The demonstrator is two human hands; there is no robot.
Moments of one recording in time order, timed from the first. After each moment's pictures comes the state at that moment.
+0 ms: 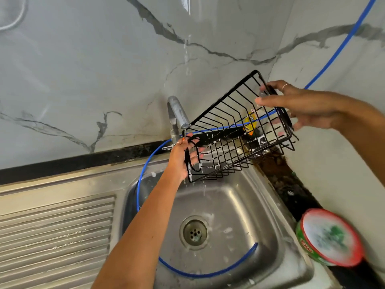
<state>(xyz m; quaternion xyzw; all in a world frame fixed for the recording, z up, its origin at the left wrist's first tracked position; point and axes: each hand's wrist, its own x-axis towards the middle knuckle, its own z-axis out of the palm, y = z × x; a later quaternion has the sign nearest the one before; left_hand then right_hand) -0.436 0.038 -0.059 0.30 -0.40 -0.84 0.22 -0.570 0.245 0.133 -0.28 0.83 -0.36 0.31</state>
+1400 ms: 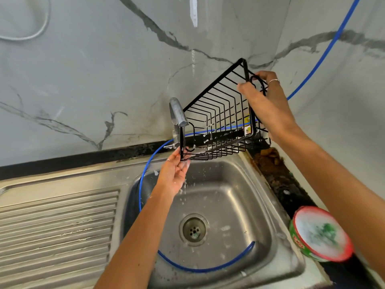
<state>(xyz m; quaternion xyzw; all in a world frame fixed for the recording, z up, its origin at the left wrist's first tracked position) -0.383 0.072 -0.056 0.29 -0.26 -0.87 0.30 -0.522 0.219 0.109 -0.27 0.76 -0.59 0.04</state>
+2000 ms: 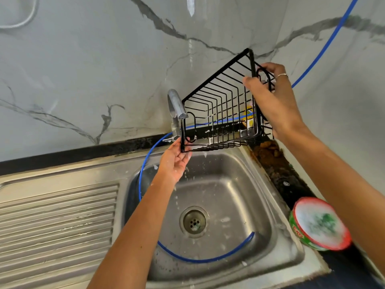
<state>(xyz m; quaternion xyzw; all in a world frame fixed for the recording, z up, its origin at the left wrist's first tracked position) -0.393 0.061 -0.054 0.32 -0.27 -0.86 0.28 -0.521 0.228 0.099 -0.28 0.74 -0.61 0.02</state>
